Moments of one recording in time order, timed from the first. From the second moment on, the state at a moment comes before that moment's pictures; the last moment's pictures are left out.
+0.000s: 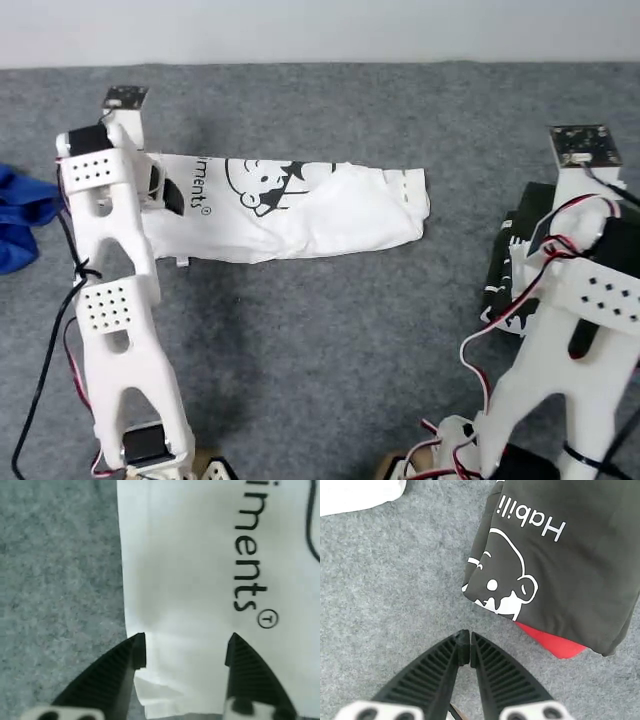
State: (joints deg) left arm -18.3 63.1 -67.7 99.1 -6.4; right arm 20.5 -25.2 5.1 100.7 21.3
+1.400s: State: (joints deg) left arm -11.0 56.8 -69.1 99.2 -9.7; right arm 20.5 -31.5 8.1 100.7 21.3
